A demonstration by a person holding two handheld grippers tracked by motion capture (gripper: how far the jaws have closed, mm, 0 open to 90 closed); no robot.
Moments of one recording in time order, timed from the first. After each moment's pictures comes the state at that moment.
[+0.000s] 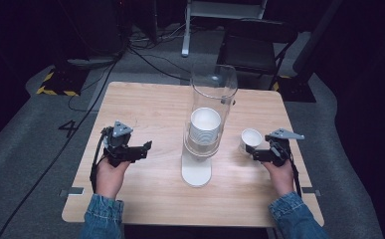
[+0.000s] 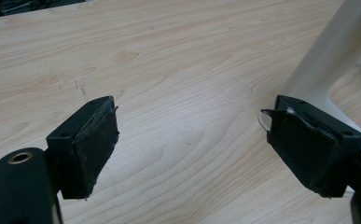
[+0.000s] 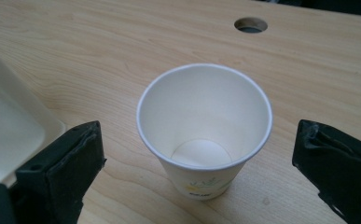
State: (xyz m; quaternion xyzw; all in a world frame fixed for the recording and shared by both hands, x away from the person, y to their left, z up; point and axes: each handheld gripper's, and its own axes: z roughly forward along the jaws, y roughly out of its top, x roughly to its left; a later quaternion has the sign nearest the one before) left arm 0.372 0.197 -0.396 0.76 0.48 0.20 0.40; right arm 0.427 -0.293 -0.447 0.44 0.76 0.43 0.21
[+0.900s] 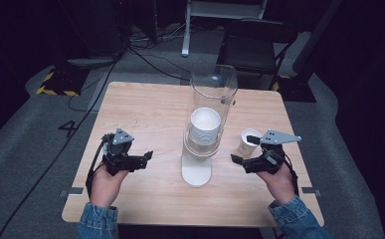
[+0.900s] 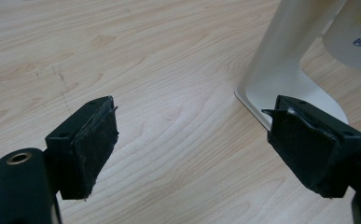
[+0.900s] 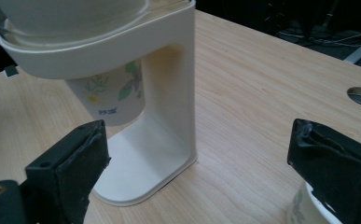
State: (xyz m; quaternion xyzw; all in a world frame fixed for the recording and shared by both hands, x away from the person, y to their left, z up) left arm 0.353 0.194 -0.395 0.79 0.45 0.18 0.39; right arm 0.376 -0.238 -0.386 0.30 0.80 0.49 0.15
